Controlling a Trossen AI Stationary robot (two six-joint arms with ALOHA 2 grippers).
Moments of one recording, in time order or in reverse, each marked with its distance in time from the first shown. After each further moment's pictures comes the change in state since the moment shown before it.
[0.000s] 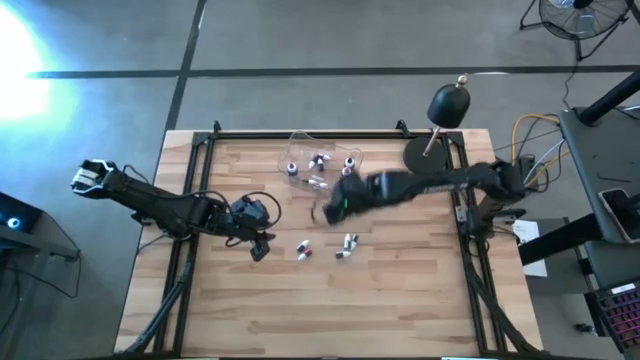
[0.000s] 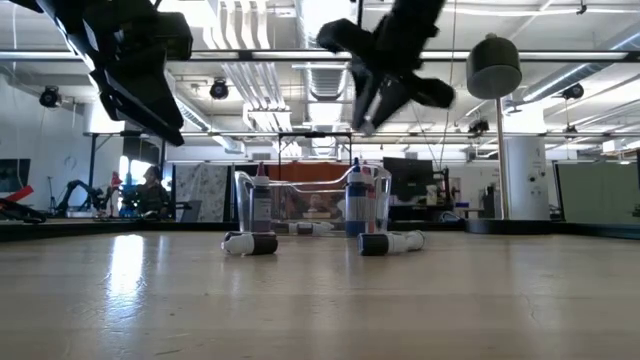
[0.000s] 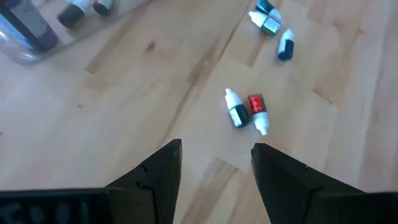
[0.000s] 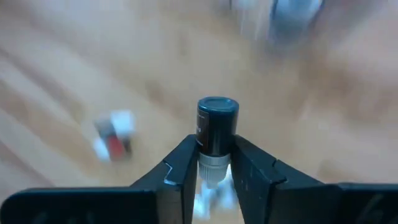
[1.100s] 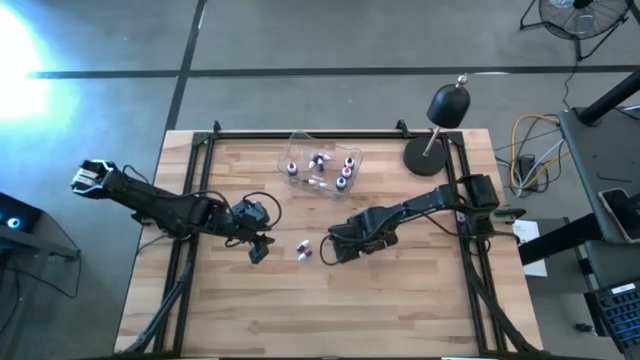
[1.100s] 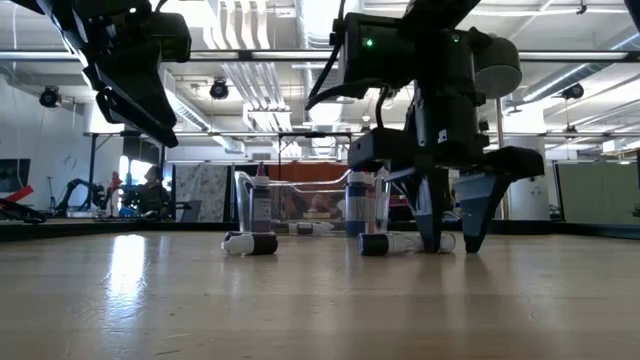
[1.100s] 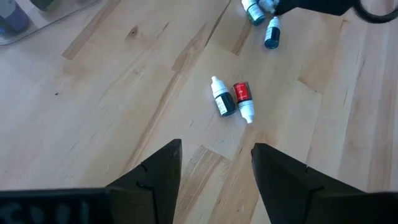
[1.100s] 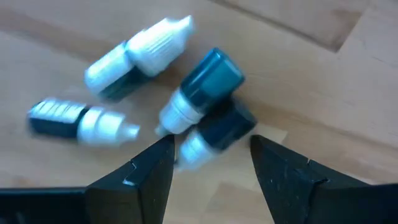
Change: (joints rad) left arm 0.000 0.000 0.000 0.000 0.069 -0.016; right arm 0.131 0.216 -0.156 -0.008 -0.292 0.300
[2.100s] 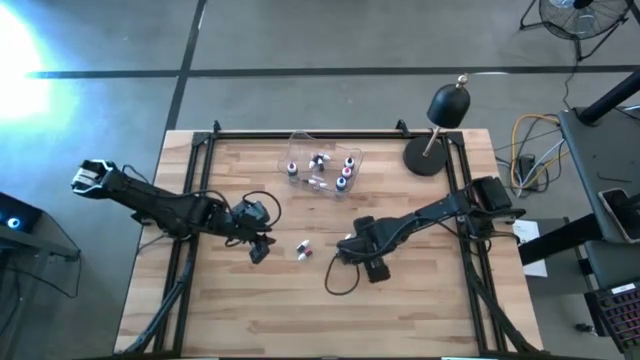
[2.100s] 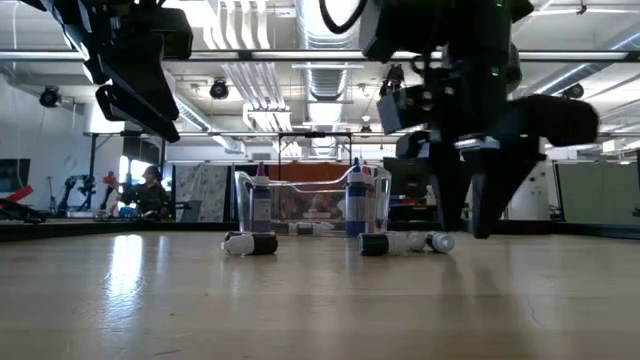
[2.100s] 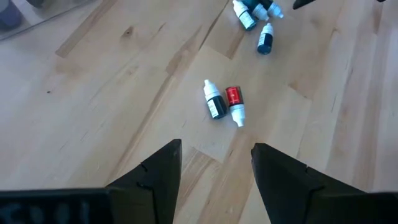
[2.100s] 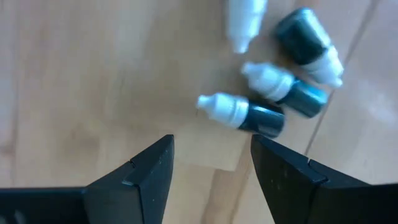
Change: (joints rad) left arm 0.000 0.000 0.015 0.001 0.013 -0.036; right arm 0.097 -0.072 -0.035 -0.015 0.166 -1.364
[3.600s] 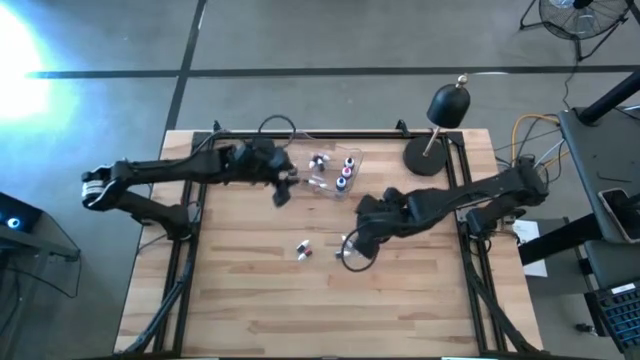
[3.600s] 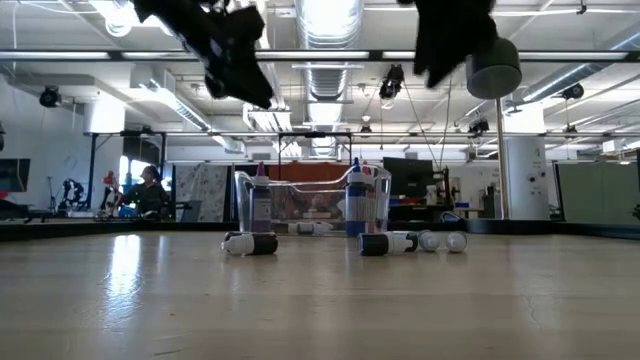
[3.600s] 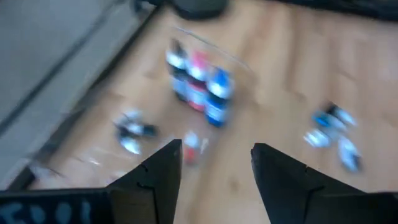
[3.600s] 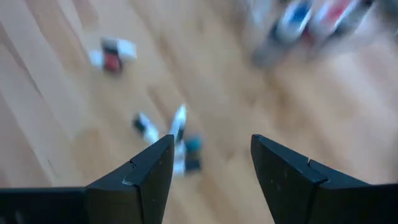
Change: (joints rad) left arm 0.537 0.153 0.281 0.115 0.156 0.695; right arm 0.006 -0.298 0.218 -0.244 0.269 0.751
